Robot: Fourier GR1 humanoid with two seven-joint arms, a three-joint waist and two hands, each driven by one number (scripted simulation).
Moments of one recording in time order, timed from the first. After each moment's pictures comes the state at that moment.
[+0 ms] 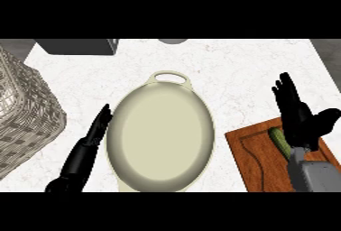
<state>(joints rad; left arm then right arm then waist) 0.07 0.28 -0.34 -1.67 0.05 0.20 -0.12 -0.17 -0.22 -0.01 -1.48 -0.14 -0.19 0.06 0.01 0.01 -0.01</state>
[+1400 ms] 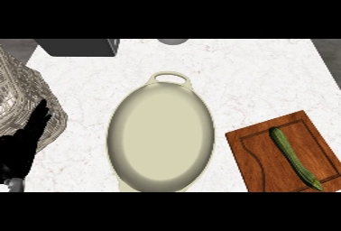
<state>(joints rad) 0.05 0.46 -0.03 -1.53 0.08 0.17 0.09 0.12 -0.84 -0.19 -1.39 0.10 0.23 -0.33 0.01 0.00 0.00</state>
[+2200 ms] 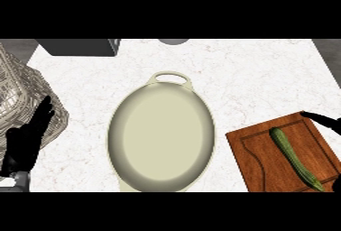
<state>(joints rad) 0.00 0.42 -0.02 -1.50 0.04 0.16 0.11 -0.09 -0.85 0.11 -1.50 0.26 0.58 0.19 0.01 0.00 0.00</state>
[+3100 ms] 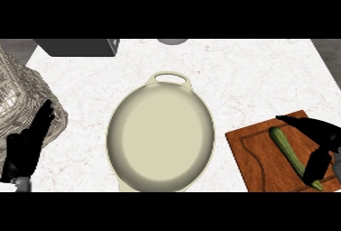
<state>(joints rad) 0.04 0.35 0.04 -1.54 -0.03 0.10 0.12 -0.19 -0.63 0.16 -1.41 0.52 0.70 0.31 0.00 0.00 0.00</state>
